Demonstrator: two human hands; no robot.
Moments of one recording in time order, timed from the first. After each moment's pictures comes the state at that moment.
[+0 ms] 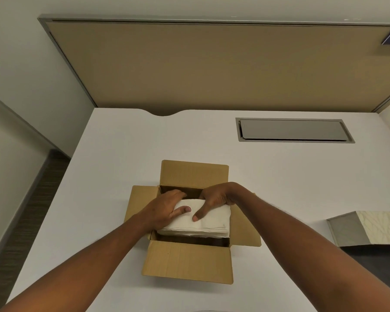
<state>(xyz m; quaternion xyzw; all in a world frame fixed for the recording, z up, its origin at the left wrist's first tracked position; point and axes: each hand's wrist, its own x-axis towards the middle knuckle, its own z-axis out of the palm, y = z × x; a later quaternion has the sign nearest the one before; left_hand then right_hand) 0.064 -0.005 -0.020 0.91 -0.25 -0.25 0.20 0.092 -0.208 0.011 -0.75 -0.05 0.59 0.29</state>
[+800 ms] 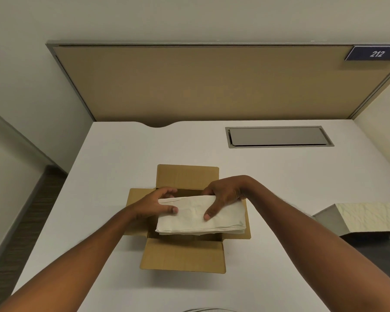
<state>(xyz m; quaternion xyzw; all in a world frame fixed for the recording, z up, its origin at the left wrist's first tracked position) 0.069 0.011 0.010 0.82 -0.11 -0.37 0.42 0.057 -0.245 0.079 -0.81 -0.13 0.50 0.29</state>
